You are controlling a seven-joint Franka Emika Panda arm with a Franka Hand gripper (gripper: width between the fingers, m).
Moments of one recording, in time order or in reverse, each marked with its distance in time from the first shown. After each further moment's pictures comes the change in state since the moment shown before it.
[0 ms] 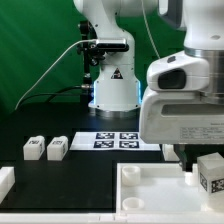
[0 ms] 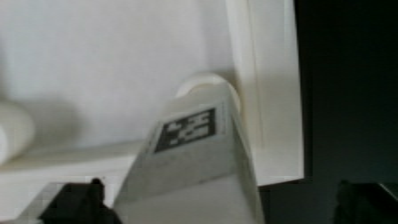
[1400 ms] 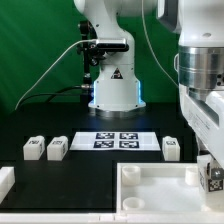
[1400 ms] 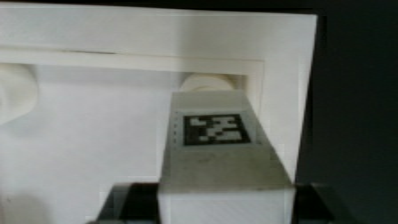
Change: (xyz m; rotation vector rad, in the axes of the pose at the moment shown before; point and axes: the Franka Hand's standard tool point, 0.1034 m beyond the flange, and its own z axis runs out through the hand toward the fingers) arm -0.008 0.009 0.002 0.015 0.053 1.329
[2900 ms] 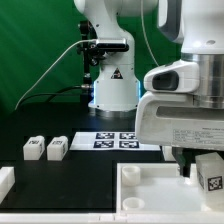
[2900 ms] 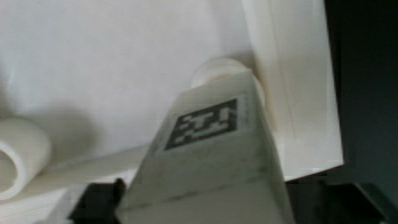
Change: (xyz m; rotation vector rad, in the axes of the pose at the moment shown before) arm 0.001 -0.006 0.009 0.024 0.054 -1.180
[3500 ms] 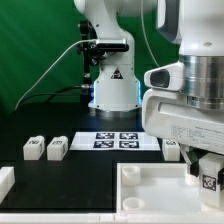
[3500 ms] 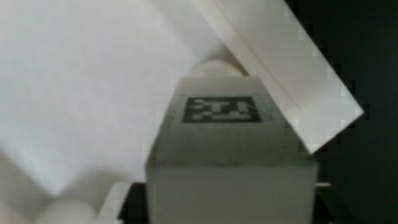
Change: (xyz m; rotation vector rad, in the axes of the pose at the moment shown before) arm -0.005 0.000 0.002 0.005 -0.027 0.718
